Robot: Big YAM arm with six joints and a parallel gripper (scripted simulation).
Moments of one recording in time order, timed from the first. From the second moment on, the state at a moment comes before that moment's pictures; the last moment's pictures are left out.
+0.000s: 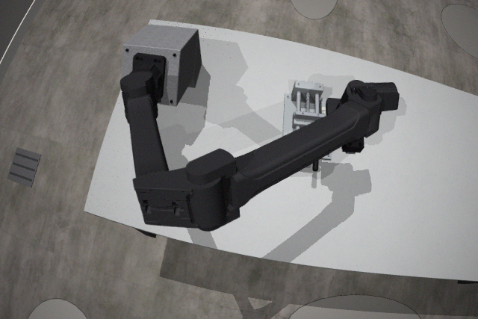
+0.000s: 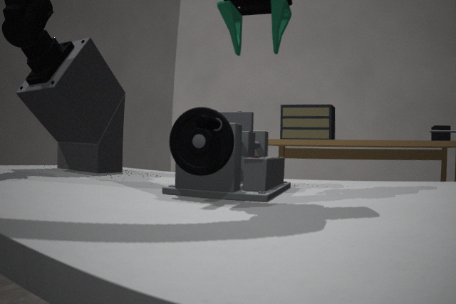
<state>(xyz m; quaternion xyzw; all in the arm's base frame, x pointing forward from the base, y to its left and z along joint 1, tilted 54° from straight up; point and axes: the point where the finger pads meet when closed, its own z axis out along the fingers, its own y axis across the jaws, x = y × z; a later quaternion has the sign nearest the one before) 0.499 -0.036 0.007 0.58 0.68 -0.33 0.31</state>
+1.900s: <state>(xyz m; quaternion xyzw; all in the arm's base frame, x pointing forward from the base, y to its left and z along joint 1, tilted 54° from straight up) 0.498 -0.064 -0.024 0.59 0.66 -0.33 0.31</state>
